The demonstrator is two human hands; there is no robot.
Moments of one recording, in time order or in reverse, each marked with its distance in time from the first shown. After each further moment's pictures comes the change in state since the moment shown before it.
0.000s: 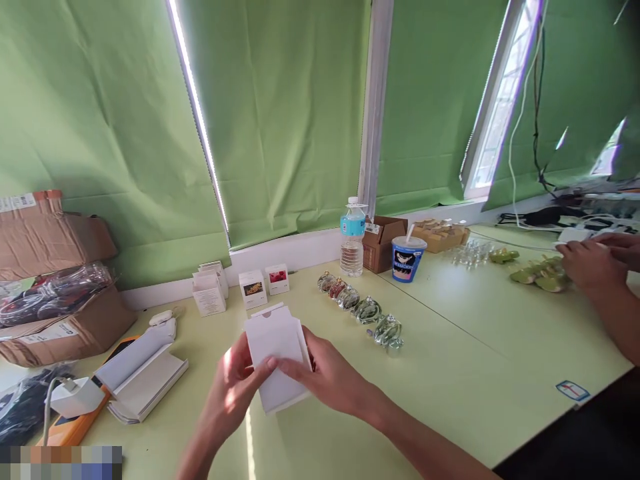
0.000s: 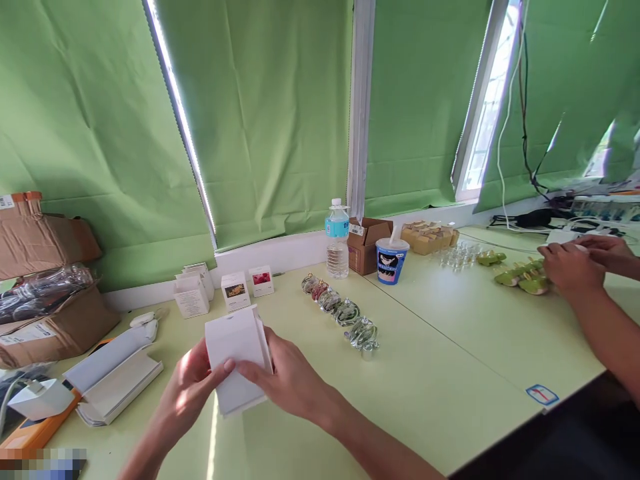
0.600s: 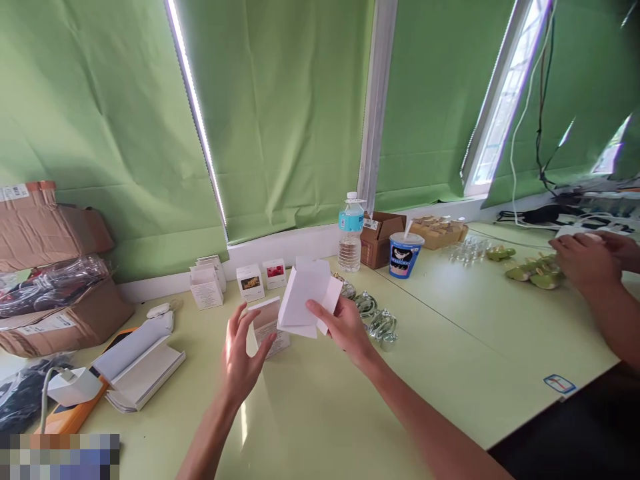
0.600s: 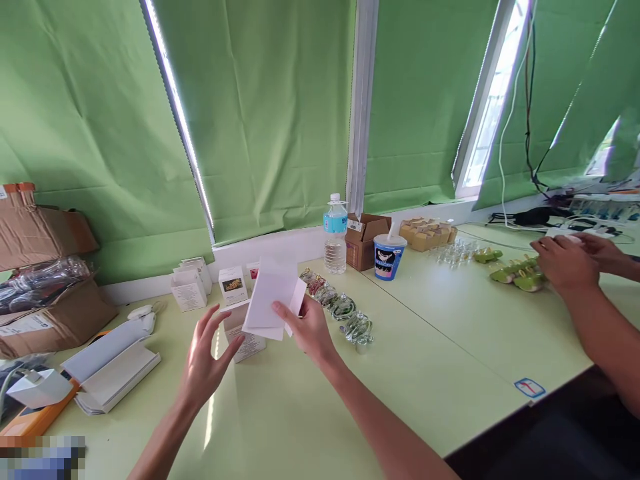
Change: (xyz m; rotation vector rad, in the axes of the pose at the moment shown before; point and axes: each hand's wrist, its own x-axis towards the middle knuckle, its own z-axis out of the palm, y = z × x) left_hand 0.028 -0.043 0.007 0.593 0.427 0.249; right_hand 0.028 0.027 -0.041 0.212 0.459 0.062
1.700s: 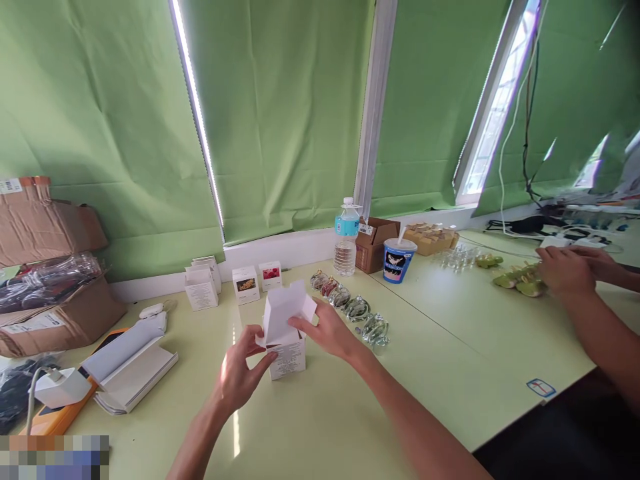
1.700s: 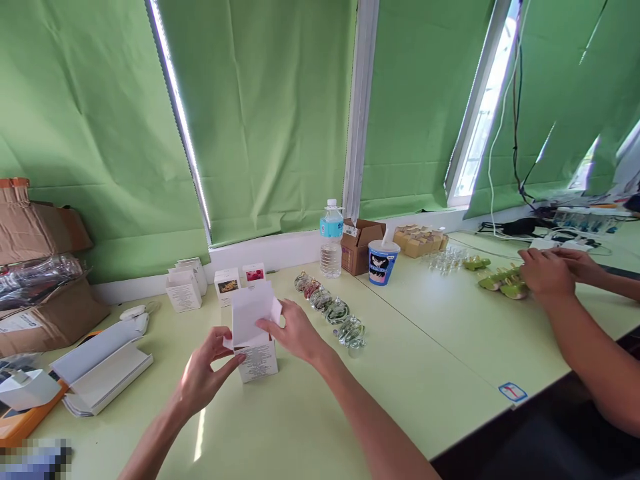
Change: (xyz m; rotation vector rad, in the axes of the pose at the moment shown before) left_hand -0.004 -0.001 0.000 -0.307 -0.348 -0.031; right_hand 0.009 -0.004 -0.001 -0.370 -0.346 -0.252
